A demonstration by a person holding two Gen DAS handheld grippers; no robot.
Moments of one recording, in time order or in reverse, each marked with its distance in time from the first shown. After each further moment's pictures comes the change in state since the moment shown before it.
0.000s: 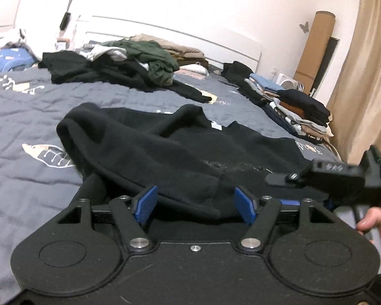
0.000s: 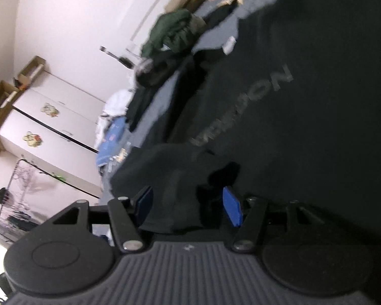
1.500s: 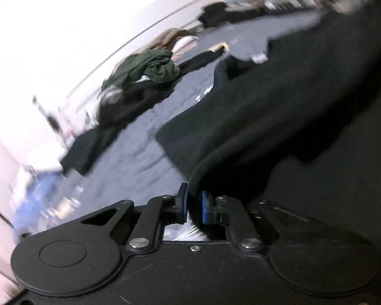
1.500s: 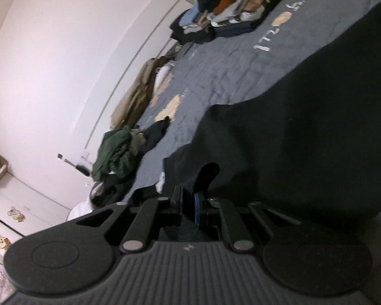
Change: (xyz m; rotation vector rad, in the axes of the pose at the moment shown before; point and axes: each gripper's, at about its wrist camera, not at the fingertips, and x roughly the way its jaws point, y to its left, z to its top) left arm 0.086 0.051 0.016 0.863 0.124 0.319; right arm -0.091 -0.059 0.082 0.193 -0.464 -0.175
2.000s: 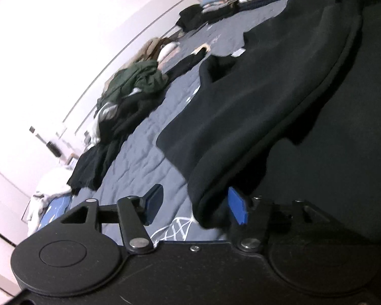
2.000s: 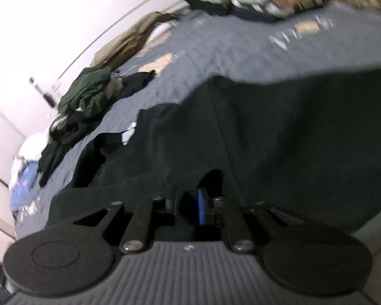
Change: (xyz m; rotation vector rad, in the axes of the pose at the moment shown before) left arm -0.029 -0.017 -0.008 0.148 -0.047 -0.023; right arm 0.008 0.049 -0.014 -0.390 0.148 -0.205
